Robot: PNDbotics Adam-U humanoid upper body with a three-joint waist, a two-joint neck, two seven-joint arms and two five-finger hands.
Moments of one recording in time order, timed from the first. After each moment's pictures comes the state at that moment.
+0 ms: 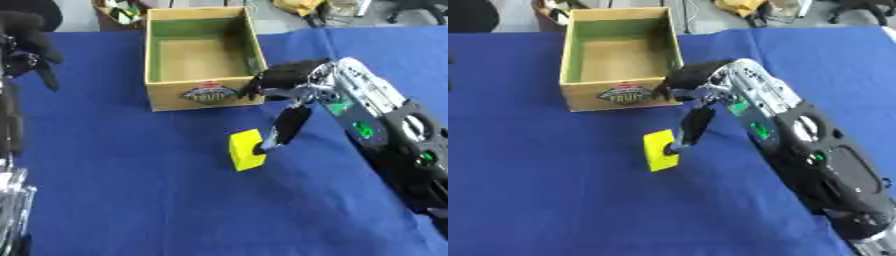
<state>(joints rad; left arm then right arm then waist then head) -0.50 0.15 -0.05 -1.98 -0.18 -0.07 0.18 -0.95 -0.45 0.40 -1.47 1.03 -0.12 0.91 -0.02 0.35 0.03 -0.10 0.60</state>
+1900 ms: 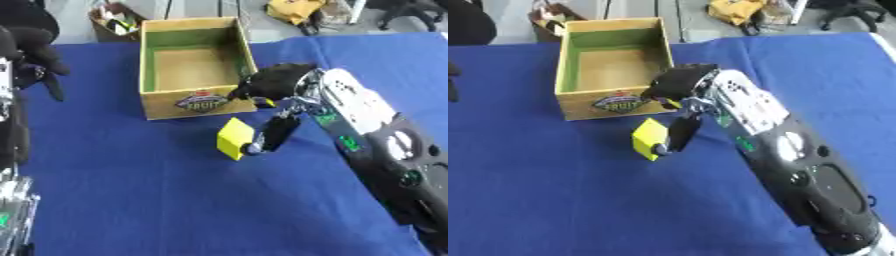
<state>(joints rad) -0.48 0.15 -0.05 -1.98 -0.18 -0.07 0.18 -0.93 -0.38 0.40 -1.54 1.19 -0.18 0.91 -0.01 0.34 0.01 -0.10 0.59</state>
